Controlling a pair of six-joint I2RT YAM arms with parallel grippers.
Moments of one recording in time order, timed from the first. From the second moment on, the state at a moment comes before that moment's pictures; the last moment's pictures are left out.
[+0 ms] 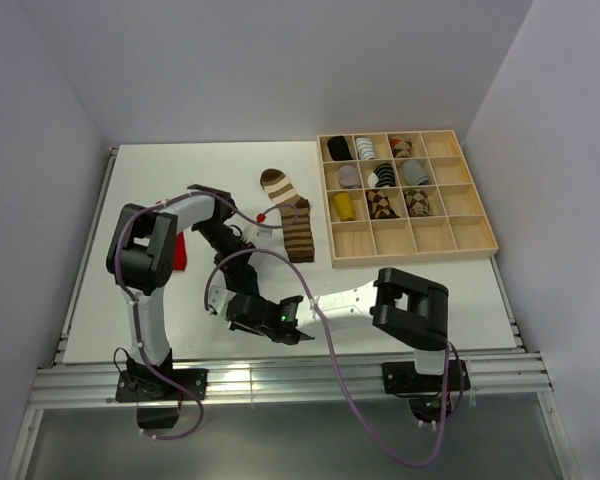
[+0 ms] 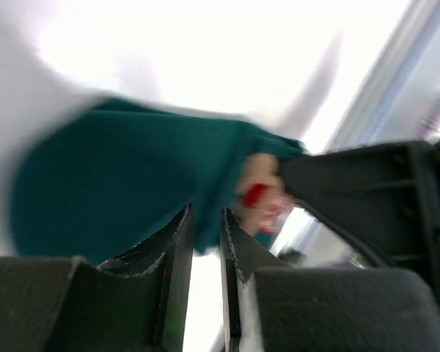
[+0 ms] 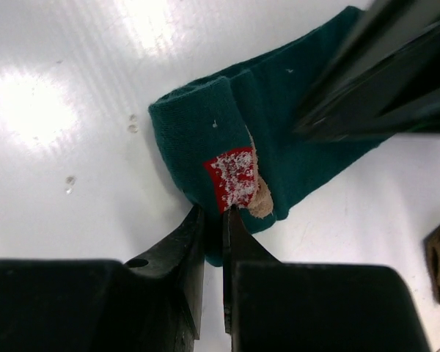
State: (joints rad) left arm -0.33 2.06 1.38 -1.20 0.69 0.69; right arm 1.33 1.86 1.05 -0.01 0.34 -0.12
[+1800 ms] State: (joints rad) left arm -0.41 0.93 0.63 -0.59 0.40 0.75; right arm 0.85 2.45 1.92 -0.88 -0.92 0.11
